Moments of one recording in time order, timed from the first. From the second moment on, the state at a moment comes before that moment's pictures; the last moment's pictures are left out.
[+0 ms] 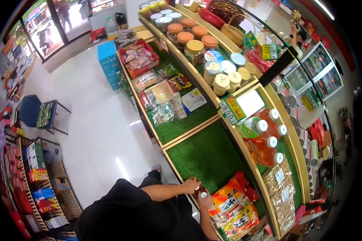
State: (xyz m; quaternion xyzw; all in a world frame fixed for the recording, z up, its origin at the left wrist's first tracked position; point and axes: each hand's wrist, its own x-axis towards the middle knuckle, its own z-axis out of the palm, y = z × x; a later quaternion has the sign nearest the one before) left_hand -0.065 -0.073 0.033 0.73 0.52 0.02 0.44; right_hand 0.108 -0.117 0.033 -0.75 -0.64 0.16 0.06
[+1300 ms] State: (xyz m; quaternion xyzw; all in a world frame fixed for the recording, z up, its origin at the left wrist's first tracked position) left_hand -0.013 -0.020 0.005 0.73 0.50 -0.28 0.38; right_hand 0.150 -0.108 0.040 -0.59 -0.75 0.30 0.09
